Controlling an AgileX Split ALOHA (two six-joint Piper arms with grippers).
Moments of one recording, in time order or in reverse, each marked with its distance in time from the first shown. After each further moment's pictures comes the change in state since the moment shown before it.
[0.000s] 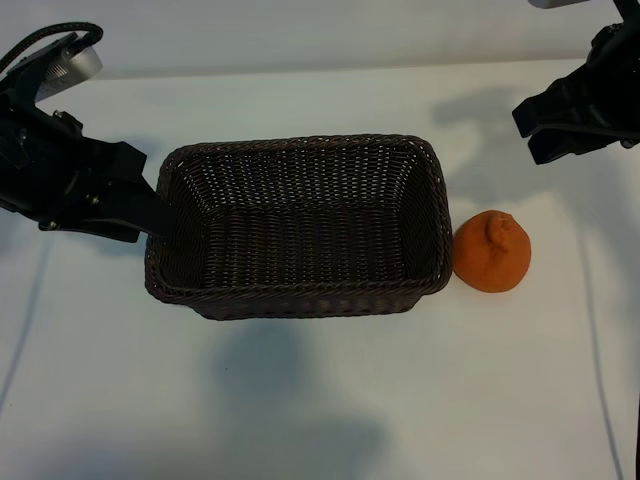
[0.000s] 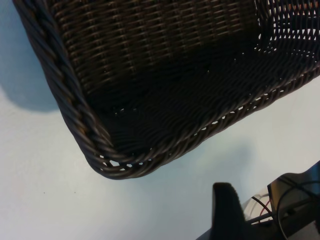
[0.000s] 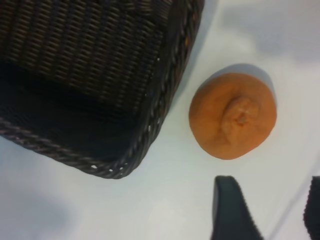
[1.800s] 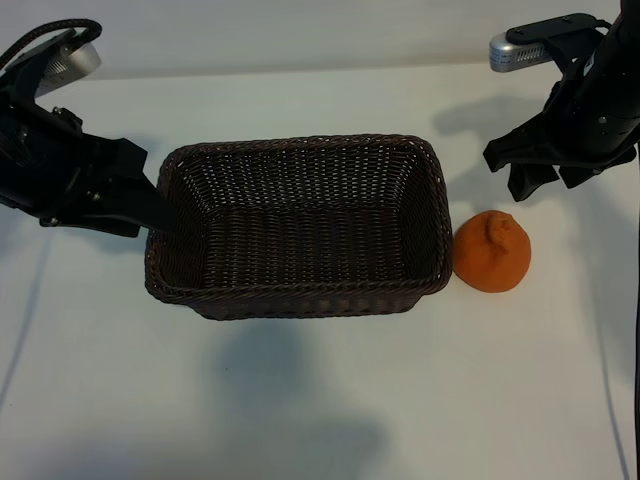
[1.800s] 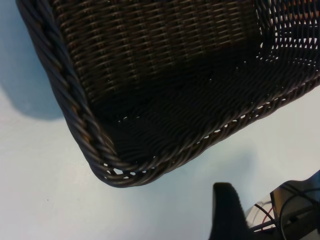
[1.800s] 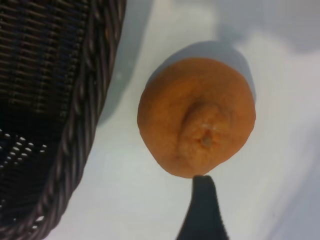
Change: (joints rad) left arm 0.000 0.000 0.000 -0.001 -0.020 0.001; right arm 0.000 0.250 0.000 -0.103 -0.072 0.053
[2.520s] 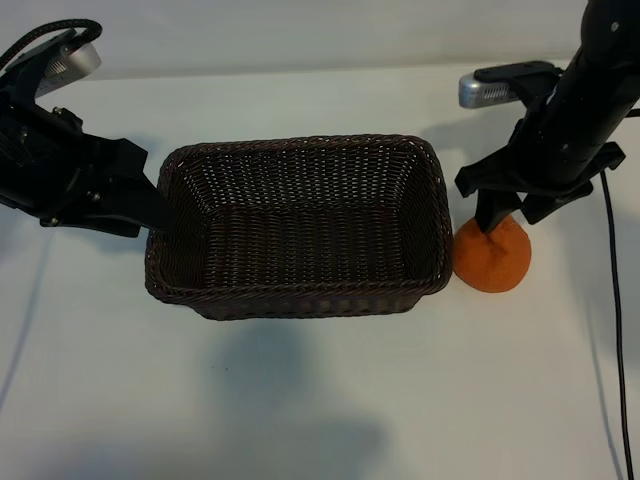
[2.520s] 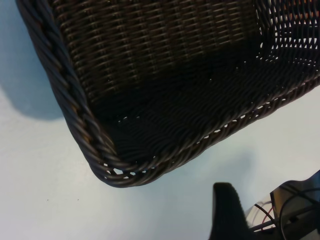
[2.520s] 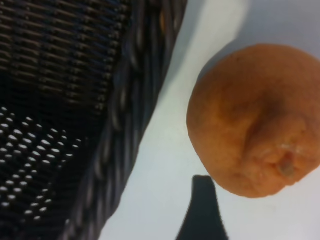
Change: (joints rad) left arm 0.000 0.000 0.000 0.000 0.000 0.000; right arm 0.000 0.144 0.000 0.139 -0.003 -0.091
